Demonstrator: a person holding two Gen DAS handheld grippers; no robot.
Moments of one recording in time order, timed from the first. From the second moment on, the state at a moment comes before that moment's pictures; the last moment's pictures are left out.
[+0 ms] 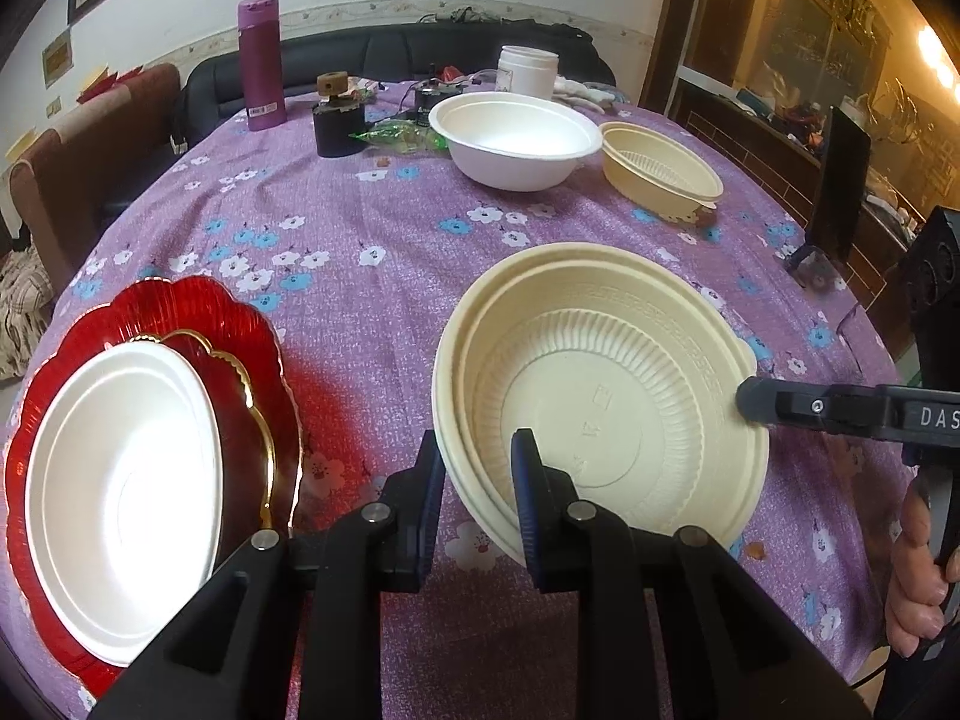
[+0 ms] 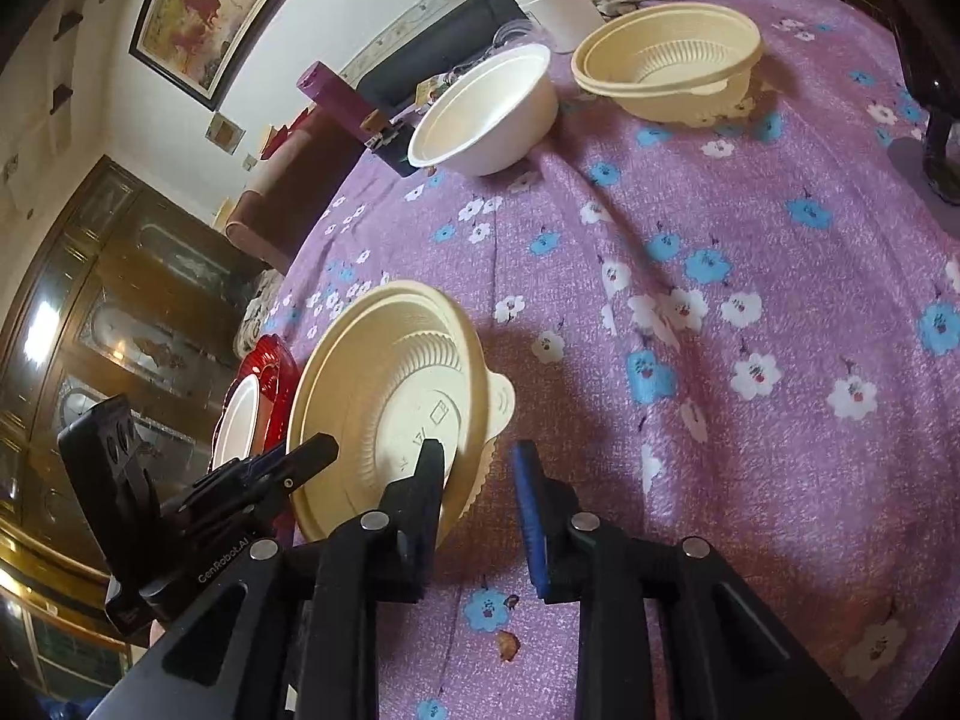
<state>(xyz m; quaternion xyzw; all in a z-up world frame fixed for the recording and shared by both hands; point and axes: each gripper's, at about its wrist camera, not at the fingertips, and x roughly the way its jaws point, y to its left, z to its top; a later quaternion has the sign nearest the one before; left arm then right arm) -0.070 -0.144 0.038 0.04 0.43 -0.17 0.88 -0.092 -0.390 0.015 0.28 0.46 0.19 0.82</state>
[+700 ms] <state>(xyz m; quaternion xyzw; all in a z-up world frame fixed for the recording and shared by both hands) -0.091 -0.135 0.073 0.04 0.38 -0.15 0.91 -0.107 -0.383 0.045 0.35 0.44 0.22 0.80</state>
